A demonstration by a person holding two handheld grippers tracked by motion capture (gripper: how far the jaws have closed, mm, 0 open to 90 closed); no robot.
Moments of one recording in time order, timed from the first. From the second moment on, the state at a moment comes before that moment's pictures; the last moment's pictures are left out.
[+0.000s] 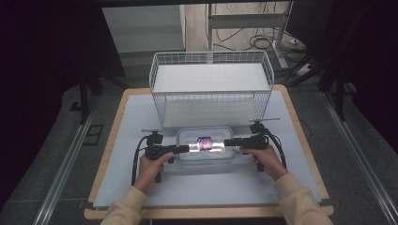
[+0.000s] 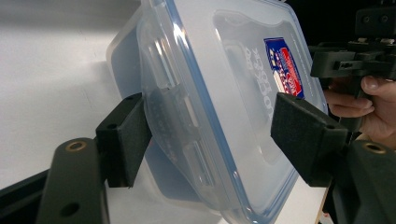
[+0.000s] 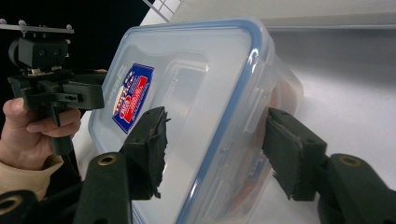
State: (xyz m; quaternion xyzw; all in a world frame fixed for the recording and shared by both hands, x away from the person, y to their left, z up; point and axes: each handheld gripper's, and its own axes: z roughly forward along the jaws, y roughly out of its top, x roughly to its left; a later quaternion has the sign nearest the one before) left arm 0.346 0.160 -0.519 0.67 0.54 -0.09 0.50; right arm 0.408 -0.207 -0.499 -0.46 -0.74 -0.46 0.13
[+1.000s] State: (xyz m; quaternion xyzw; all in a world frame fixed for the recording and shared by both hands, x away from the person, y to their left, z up) left arm 0.327 0.160 -0.516 0.68 0.53 -0.06 0.51; right arm 0.396 -0.217 -0.502 -0.42 -0.76 -0.48 0.15
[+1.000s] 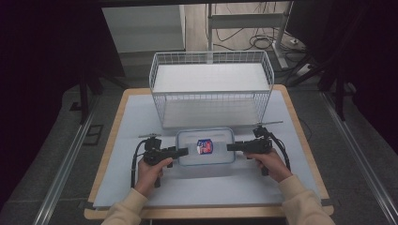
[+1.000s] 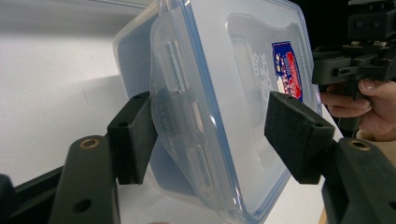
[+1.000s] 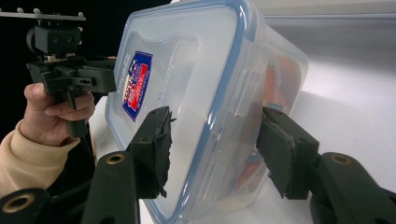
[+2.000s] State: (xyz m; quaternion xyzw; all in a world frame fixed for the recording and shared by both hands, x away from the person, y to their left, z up) left arm 0.311 0.152 -0.503 0.67 0.53 -0.02 0.53; right arm 0.377 -0.226 -0.492 -0.44 -0.73 -0.50 0.12
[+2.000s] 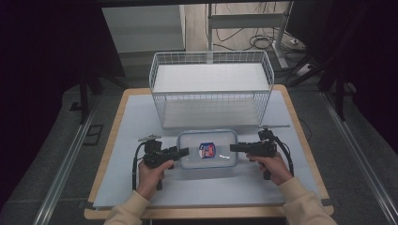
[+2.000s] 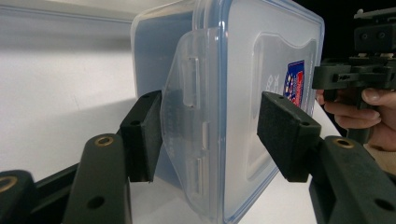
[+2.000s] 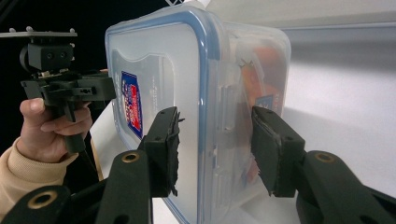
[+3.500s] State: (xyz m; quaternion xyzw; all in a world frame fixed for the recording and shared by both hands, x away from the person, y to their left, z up) left arm 0.348 0.156 -0.372 0.67 0.46 0.04 0.58; right arm 0.396 -0.225 -0.363 -0.38 -0.72 -0.58 0.03
